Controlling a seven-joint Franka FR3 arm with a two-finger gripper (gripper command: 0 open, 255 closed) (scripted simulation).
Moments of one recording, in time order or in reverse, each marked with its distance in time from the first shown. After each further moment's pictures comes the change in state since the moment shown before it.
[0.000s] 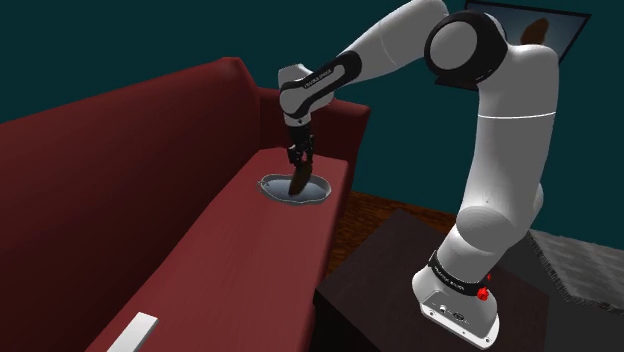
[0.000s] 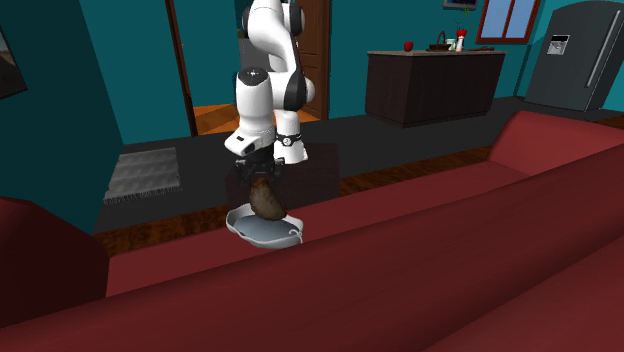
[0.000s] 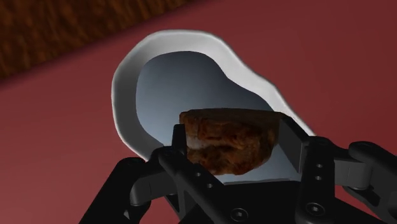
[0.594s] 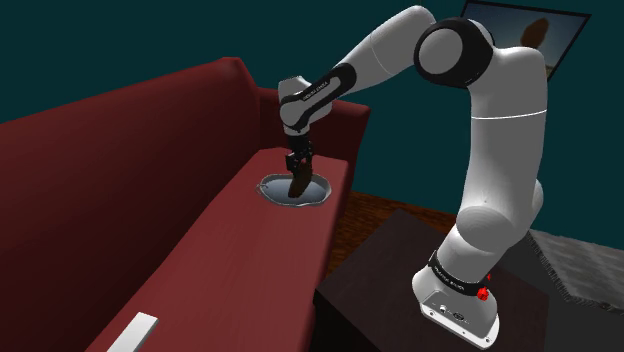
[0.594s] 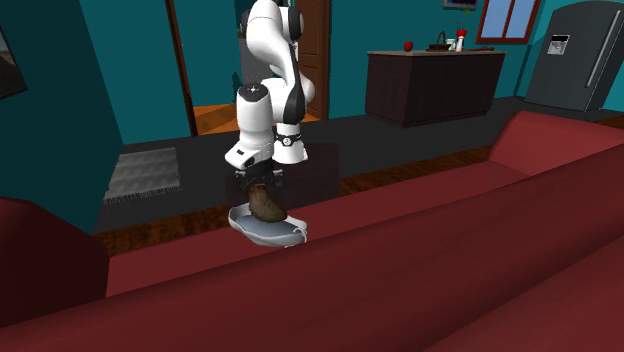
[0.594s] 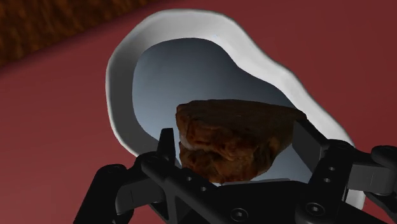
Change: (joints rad) arm 0.001 0.061 -0.008 -0.012 -0.016 0.091 0.010
